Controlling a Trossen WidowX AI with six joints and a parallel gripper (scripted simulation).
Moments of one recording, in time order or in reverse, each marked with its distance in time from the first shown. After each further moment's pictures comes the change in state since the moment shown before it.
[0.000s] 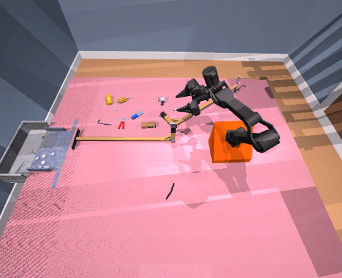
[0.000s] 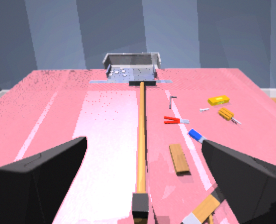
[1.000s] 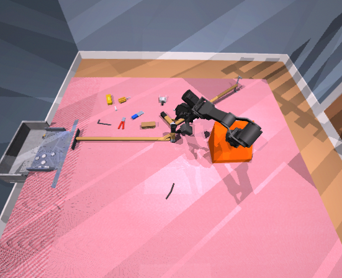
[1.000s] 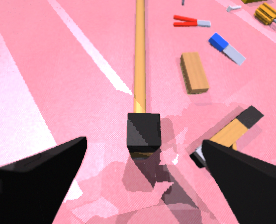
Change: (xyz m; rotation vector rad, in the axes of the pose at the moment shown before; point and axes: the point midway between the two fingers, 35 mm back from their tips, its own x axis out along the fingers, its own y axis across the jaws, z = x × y) arm 0.072 -0.001 -0.137 -0.018 0.453 -0.047
